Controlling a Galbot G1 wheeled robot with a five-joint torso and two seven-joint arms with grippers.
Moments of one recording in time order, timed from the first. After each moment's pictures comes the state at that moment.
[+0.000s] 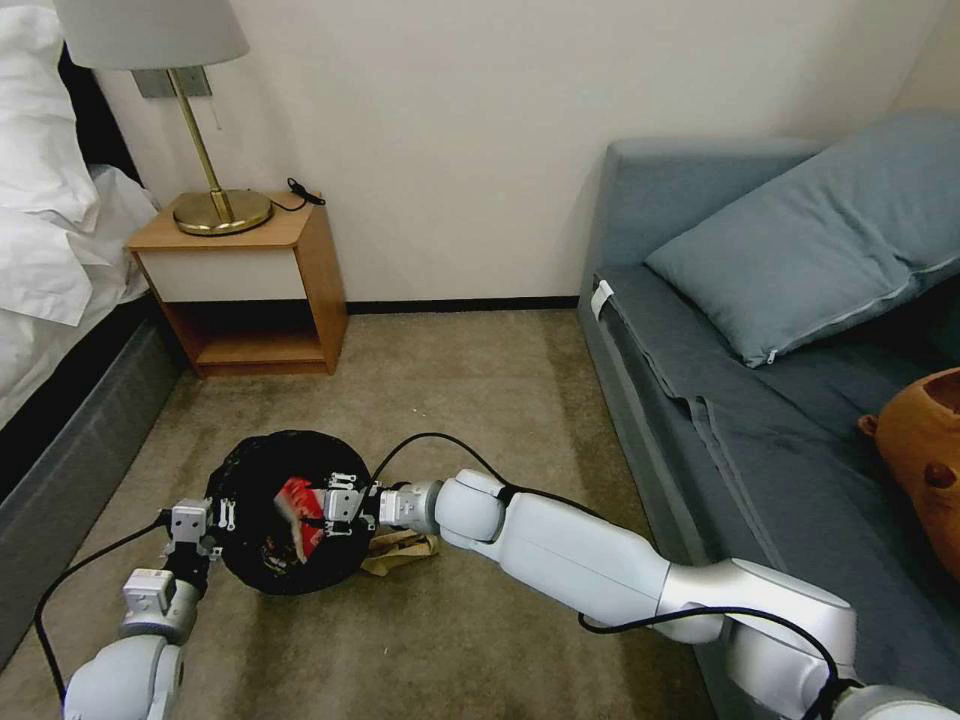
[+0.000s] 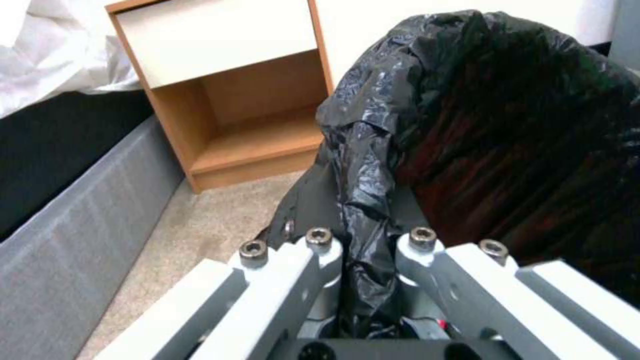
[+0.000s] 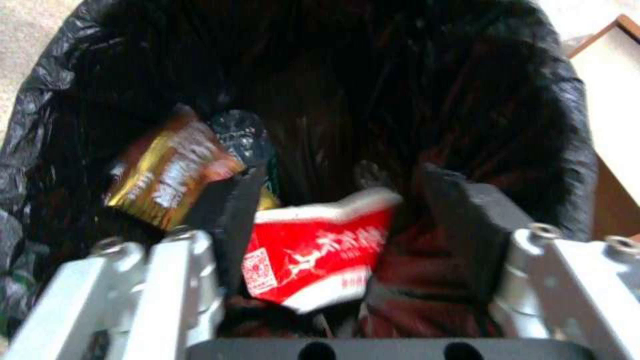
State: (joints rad) left arm 1.44 -1.32 -0.89 -1.71 -0.09 -0.11 0.25; right arm -0.37 1.38 -0.74 1.26 0.04 0.02 -0.34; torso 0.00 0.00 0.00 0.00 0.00
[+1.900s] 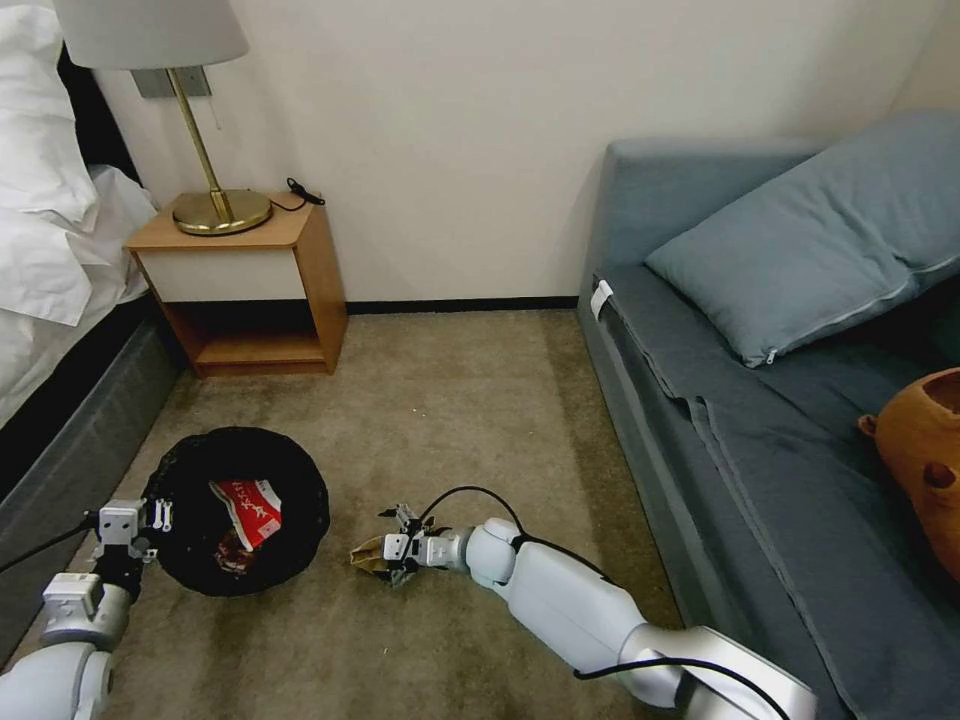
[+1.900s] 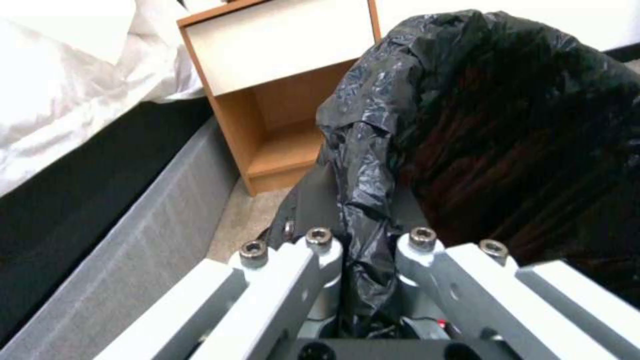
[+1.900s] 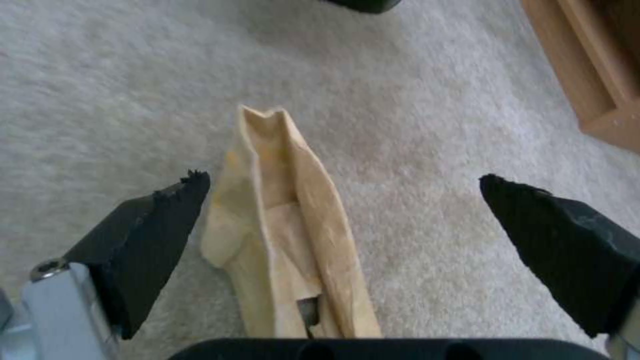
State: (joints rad) left arm 1.47 -1.20 -0.97 -1.69 -0.19 -0.11 0.24; right arm -0.56 1.56 -0.47 0.74 -0.34 0.19 -0.33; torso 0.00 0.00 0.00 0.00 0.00
